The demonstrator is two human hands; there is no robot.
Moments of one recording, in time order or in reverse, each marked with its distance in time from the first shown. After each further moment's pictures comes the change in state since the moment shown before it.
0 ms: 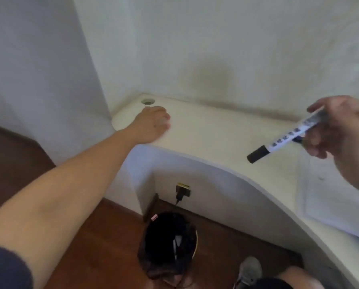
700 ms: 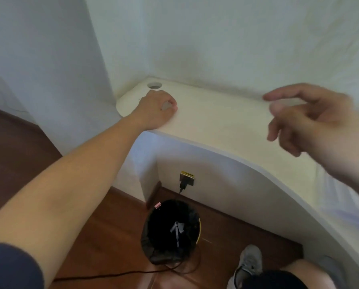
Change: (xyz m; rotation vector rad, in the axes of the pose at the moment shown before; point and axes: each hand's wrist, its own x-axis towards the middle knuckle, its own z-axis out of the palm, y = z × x) left_hand 0.006 -0.004 0.002 -0.143 0.079 -0.048; right_hand 0.000 -0.016 0.067 -0.149 -0.174 -0.050
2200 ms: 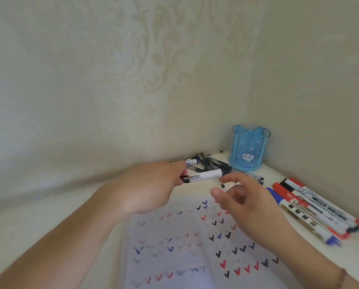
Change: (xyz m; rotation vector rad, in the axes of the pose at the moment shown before) left_hand 0.043 0.429 0.103 0.269 -0.465 0.851; right_hand -0.119 0.083 -0.215 -0.446 0.612 0.590
